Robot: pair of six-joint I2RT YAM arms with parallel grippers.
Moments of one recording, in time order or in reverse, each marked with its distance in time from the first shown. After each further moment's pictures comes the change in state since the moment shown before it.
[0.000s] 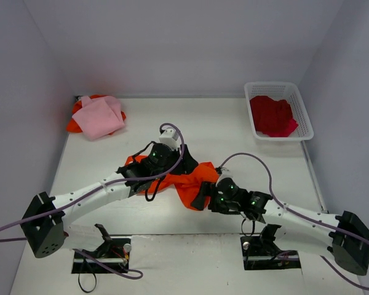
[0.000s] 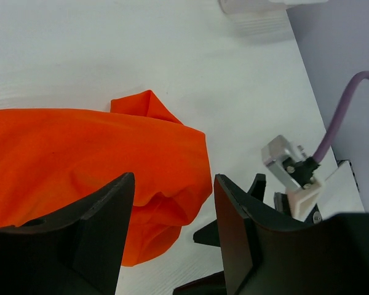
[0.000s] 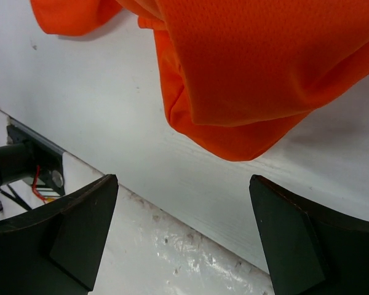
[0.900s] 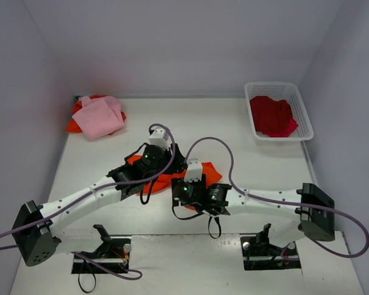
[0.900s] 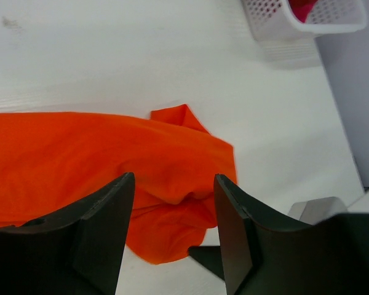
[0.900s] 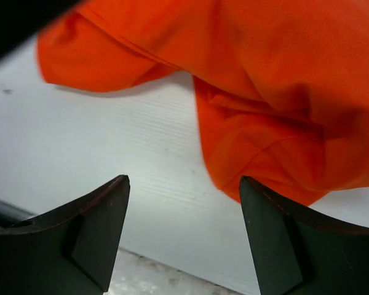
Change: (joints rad) left arm 0.001 -0.089 -0.014 -0.056 -0.117 0.019; right arm 0.334 0.427 0.473 -0.203 0.517 -0.028
